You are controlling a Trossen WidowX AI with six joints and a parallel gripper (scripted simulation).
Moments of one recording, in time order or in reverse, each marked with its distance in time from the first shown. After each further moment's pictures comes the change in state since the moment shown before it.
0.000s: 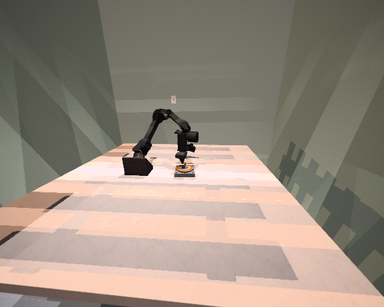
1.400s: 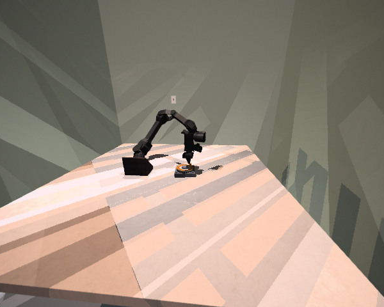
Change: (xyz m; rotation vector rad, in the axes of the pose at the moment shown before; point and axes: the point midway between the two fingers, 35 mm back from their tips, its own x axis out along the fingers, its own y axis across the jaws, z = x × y) arm -0.001 0.000 0.043 0.003 -0.003 0.001
